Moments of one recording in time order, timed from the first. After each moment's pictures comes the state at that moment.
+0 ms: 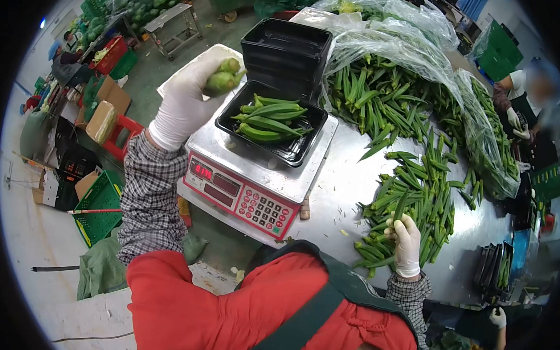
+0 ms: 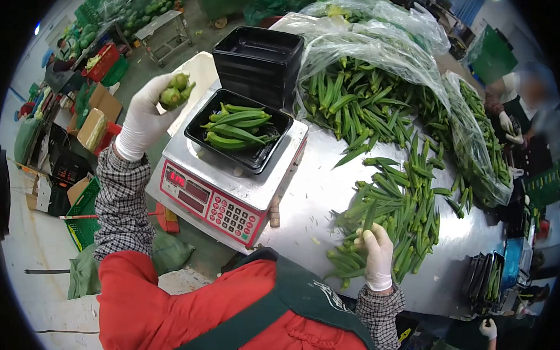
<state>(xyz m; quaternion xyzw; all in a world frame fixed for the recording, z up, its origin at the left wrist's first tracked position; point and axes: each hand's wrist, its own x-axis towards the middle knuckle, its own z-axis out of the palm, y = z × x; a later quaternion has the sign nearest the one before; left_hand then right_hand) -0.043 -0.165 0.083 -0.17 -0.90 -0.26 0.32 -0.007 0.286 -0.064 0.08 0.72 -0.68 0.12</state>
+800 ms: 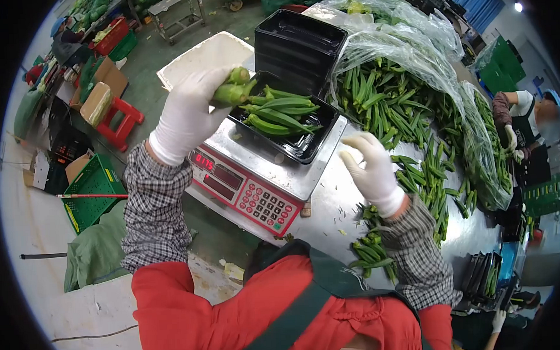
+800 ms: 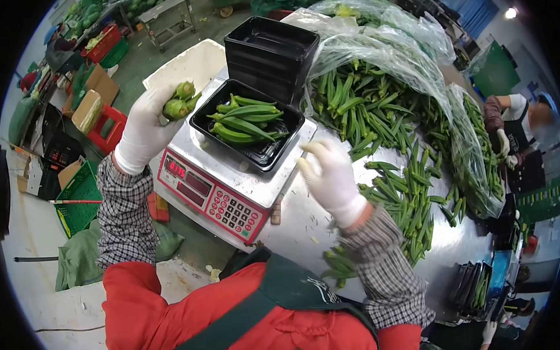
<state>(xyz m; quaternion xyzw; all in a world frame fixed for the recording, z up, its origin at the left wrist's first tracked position) -0.009 -0.170 0.064 -0.10 -0.93 -0.18 0.31 -0.102 0.129 -0.003 -0.40 0.83 -0.37 -0.10</state>
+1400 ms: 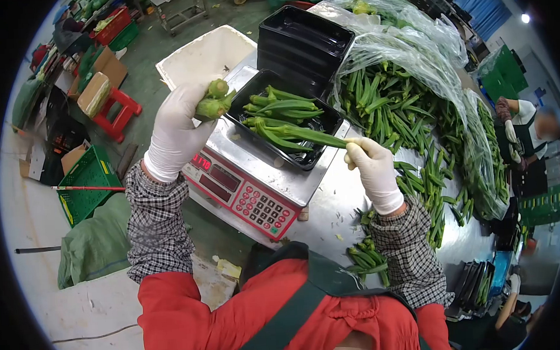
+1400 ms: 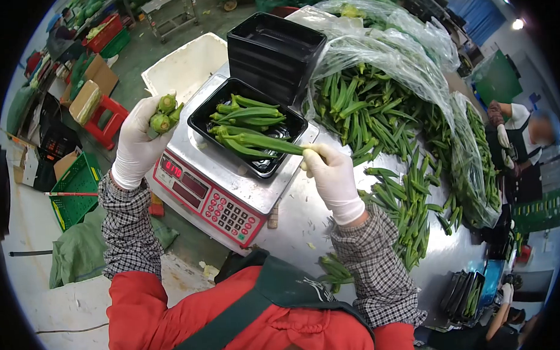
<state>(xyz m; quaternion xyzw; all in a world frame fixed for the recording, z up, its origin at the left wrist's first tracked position) 0.006 -0.179 0.038 -0.02 -0.91 -0.26 0.32 -0.113 0.118 -0.007 -0.18 0.74 -0.62 0.17</state>
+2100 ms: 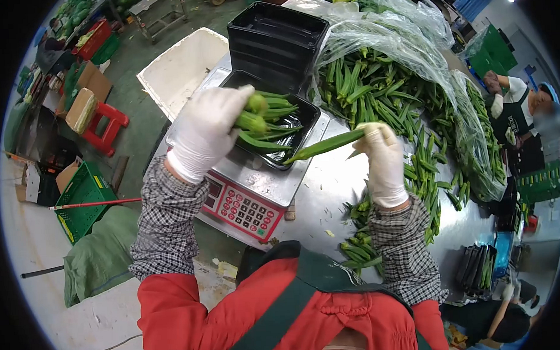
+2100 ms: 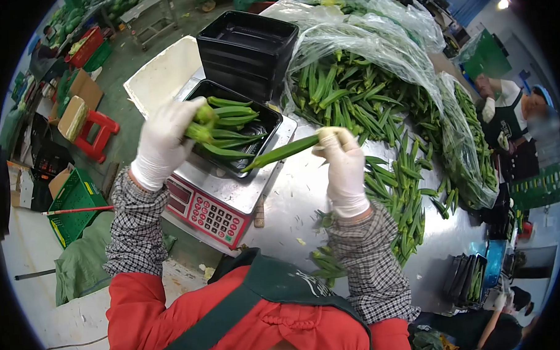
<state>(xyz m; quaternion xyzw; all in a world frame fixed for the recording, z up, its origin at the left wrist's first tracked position) -0.047 -0.131 0.023 -0.14 -0.93 -0.12 0.32 -0.132 0.149 -0.007 -0.08 0.67 -0.74 0.07</state>
